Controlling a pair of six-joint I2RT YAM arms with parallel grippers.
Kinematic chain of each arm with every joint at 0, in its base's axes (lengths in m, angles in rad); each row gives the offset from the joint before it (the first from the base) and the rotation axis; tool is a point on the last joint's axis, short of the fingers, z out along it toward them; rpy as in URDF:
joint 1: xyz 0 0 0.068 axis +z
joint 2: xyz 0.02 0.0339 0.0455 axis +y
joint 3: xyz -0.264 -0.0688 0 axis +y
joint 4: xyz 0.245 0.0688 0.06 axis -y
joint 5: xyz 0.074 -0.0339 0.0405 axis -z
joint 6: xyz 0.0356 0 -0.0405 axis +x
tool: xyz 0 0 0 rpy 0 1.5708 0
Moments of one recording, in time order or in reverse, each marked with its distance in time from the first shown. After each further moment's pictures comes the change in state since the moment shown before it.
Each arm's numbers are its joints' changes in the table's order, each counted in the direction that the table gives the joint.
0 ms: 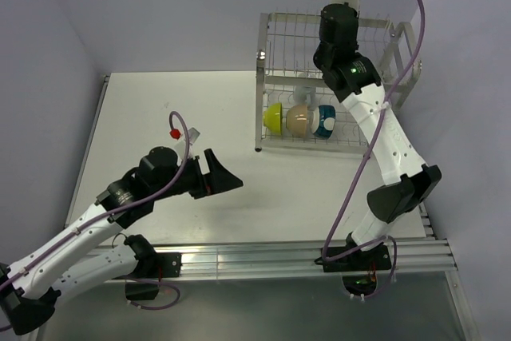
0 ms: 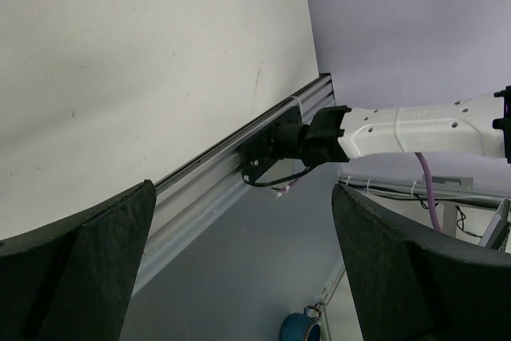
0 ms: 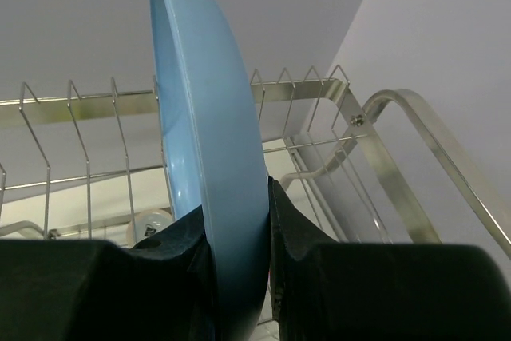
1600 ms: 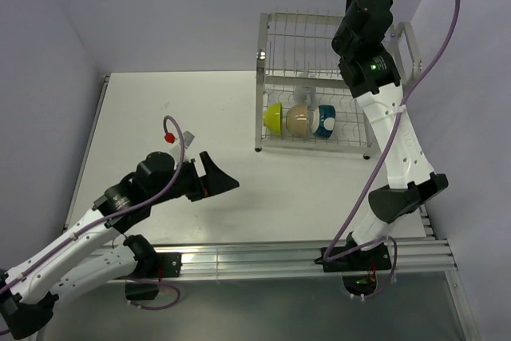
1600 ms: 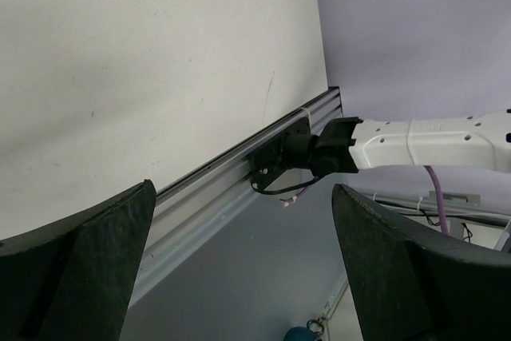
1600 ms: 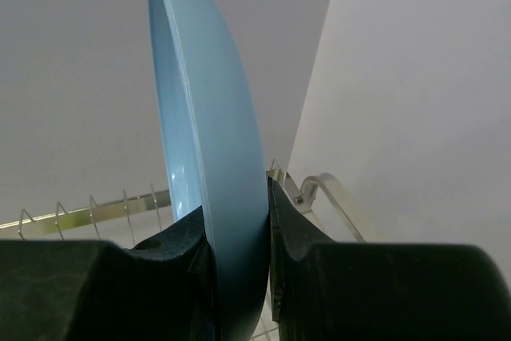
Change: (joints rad) left arm 0.000 -0.066 0.045 -0.012 -0.057 -0.018; right arm -0.027 -0.015 -0.134 0.191 0.039 -0.197
